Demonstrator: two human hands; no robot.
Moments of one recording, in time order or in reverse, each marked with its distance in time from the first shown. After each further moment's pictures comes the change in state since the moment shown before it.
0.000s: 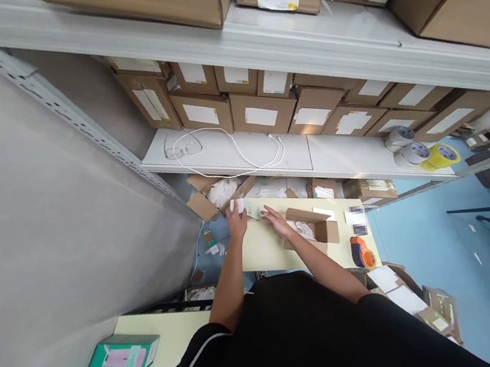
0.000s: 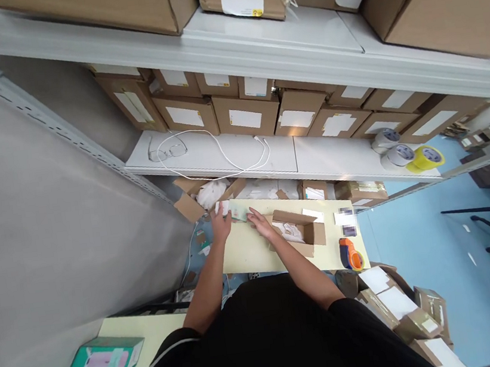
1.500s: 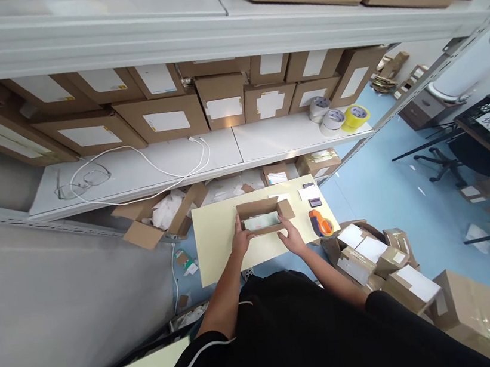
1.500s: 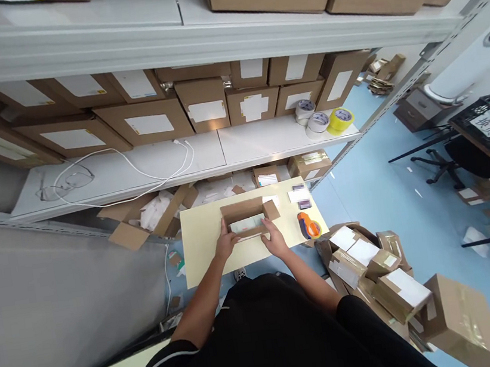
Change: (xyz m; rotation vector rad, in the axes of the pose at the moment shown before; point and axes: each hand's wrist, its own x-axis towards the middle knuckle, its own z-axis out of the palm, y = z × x) left_hand -0.116 0.059 0.144 0.191 -0.613 0.406; right_hand -0.169 0.092 -0.173 -0.396 0.503 -0.292
